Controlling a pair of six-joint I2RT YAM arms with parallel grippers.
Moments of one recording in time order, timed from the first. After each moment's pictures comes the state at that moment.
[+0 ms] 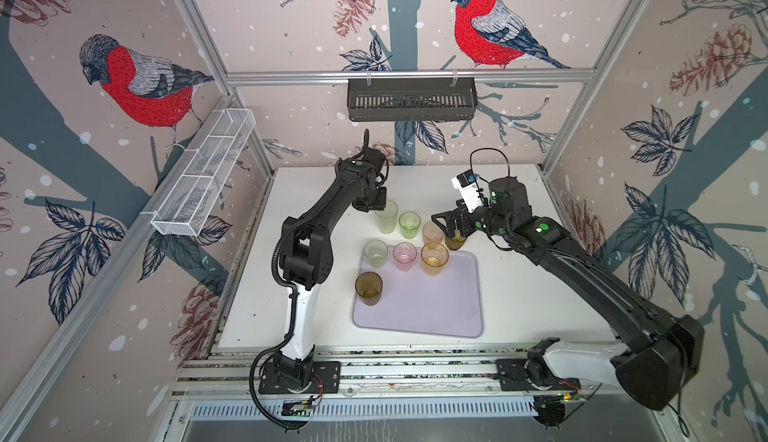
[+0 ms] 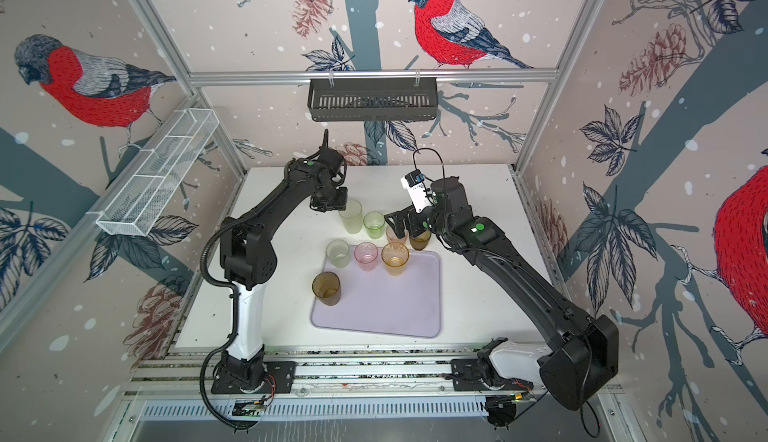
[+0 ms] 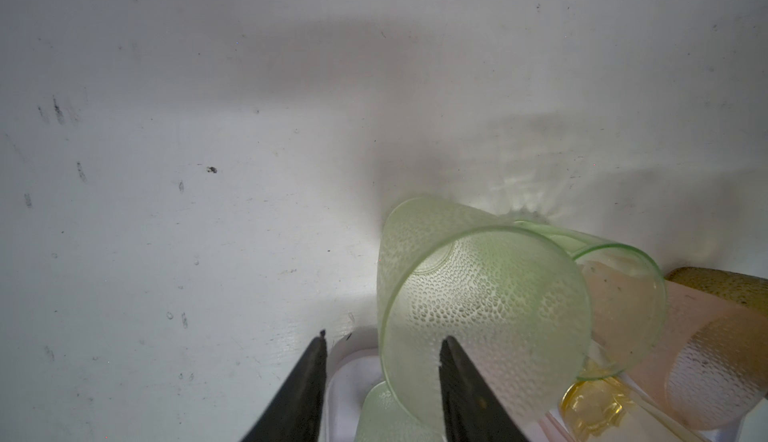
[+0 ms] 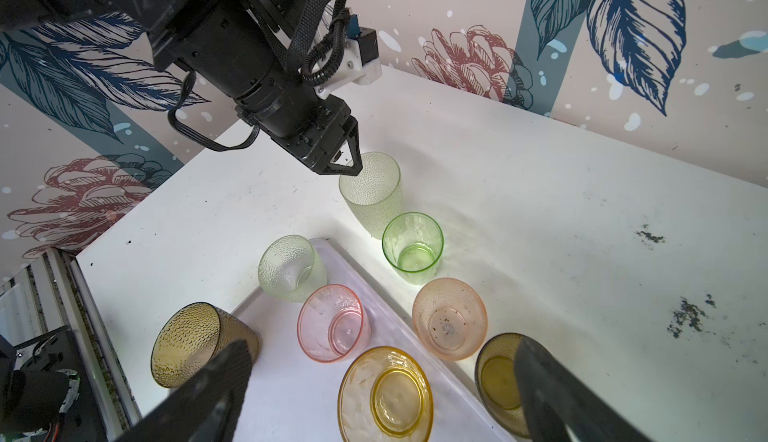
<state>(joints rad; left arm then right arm) -0.39 2.17 2.06 -1.14 0.01 -0.31 0.54 1.26 1.17 -0.42 -0.28 0.05</state>
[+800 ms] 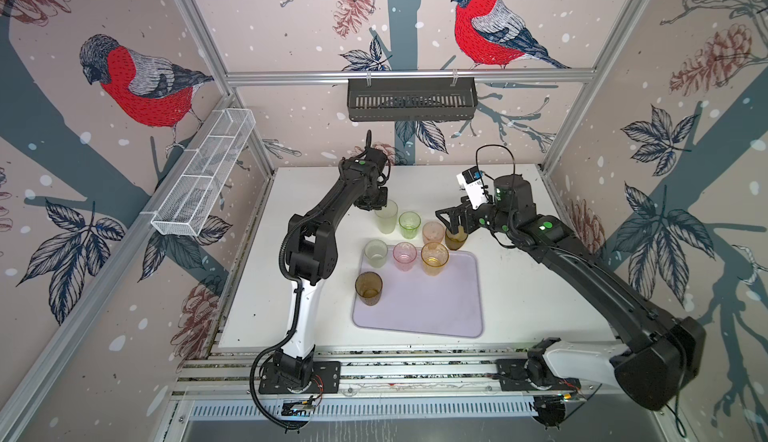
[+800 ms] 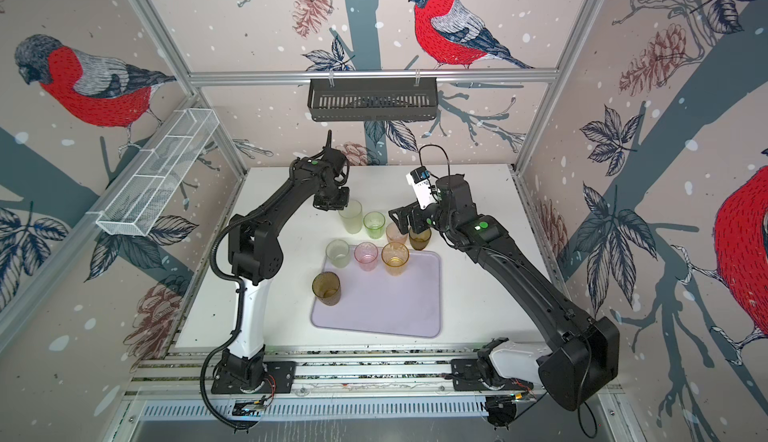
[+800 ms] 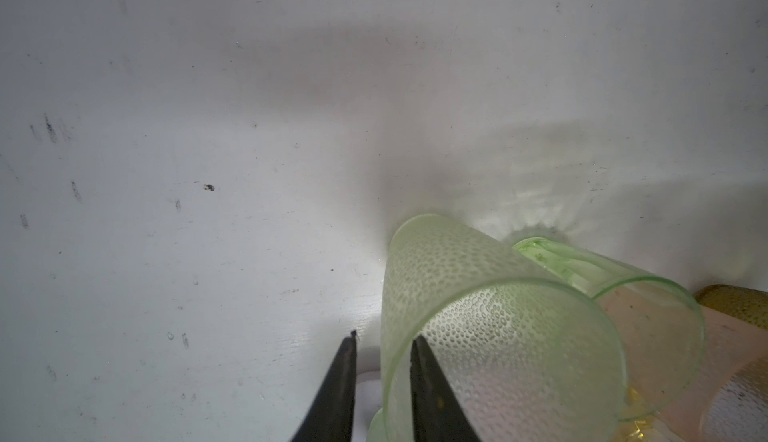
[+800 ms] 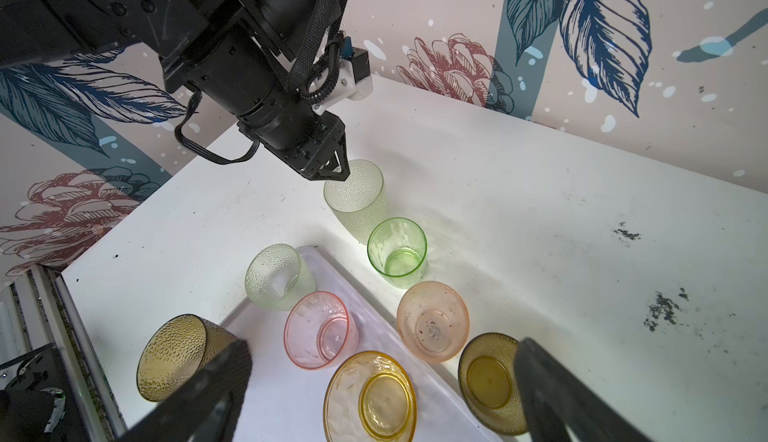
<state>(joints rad) -0.38 2.24 2.13 -1.17 0.00 -0.30 0.50 1.24 1.18 -0.43 -0.28 0.05</state>
